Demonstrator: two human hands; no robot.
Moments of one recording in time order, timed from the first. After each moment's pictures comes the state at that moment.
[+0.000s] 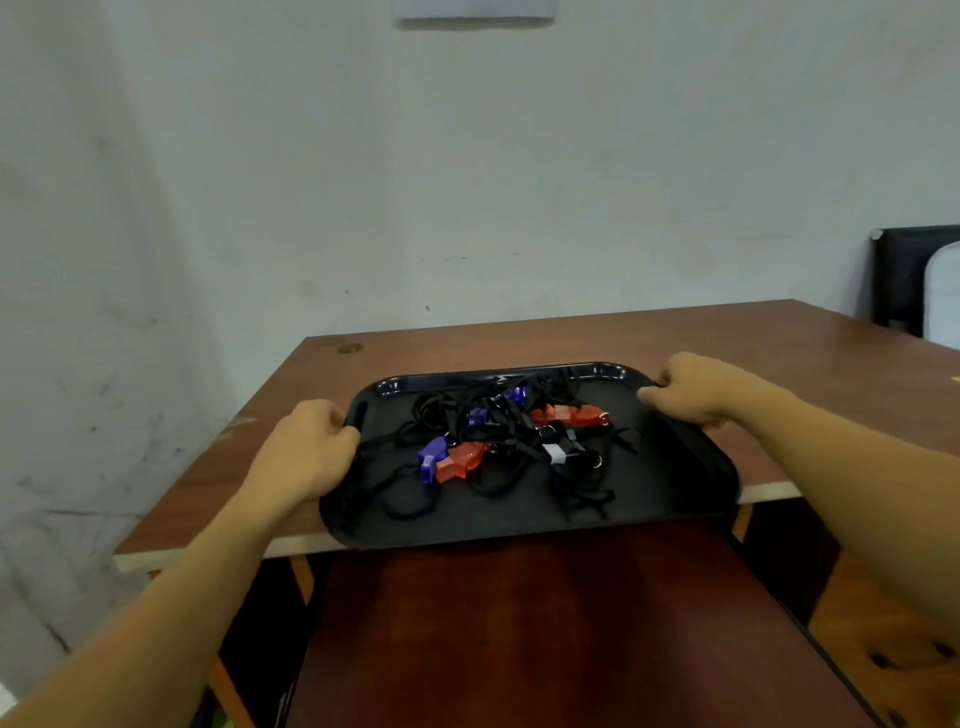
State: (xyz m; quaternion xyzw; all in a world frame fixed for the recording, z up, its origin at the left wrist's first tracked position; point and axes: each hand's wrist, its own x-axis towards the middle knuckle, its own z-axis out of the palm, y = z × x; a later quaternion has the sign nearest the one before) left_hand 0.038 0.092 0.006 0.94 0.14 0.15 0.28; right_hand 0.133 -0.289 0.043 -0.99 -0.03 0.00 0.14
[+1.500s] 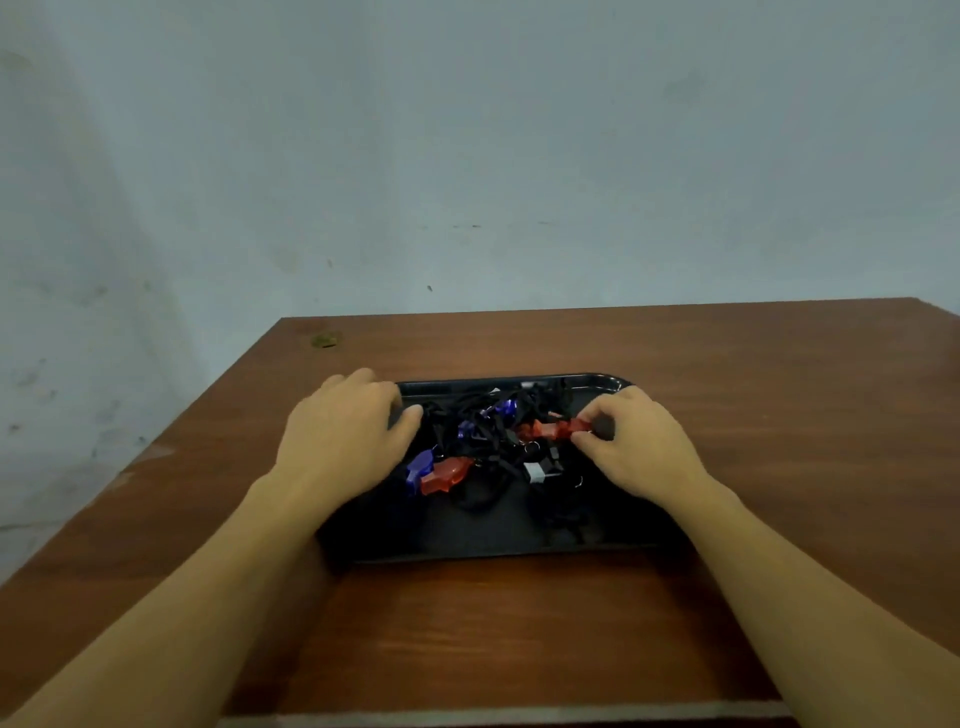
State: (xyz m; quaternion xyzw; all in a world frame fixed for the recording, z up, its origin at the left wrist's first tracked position) left_hand 0.195 0.058 -0.002 0.98 0.03 0.21 0.01; right_hand 0.276 -0.222 -0.038 -0.95 -0.15 -0.08 0.26
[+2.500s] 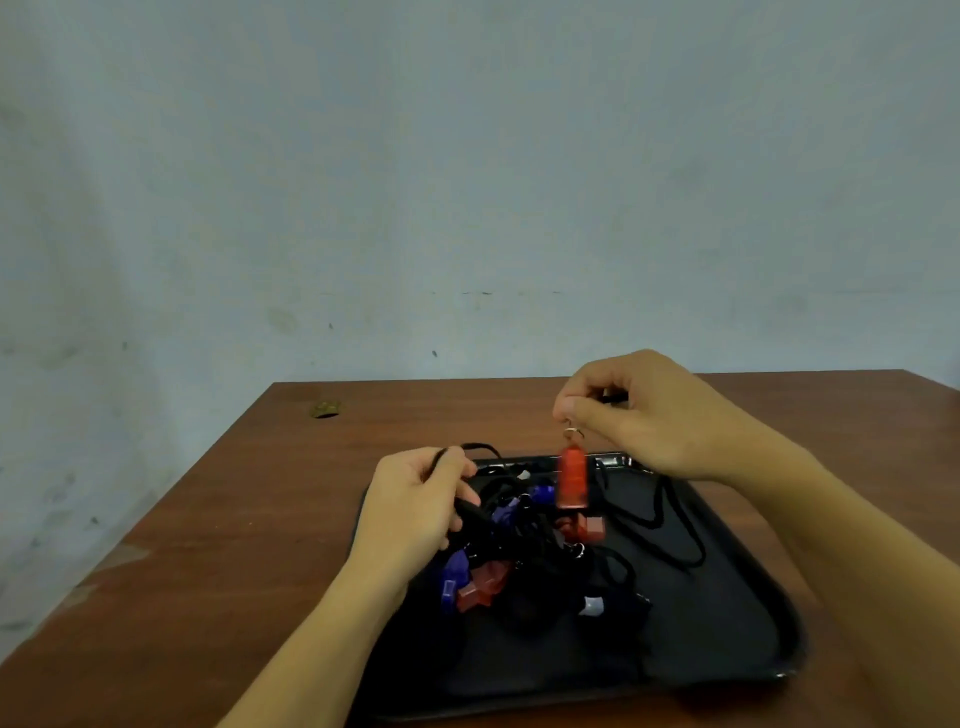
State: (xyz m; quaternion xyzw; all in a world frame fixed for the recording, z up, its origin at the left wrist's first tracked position) left_hand 0.223 0.042 -0.004 0.77 0.07 0.15 0.62; right_hand 0.267 -0.170 0.087 -0.89 -0.30 -0.06 0.32
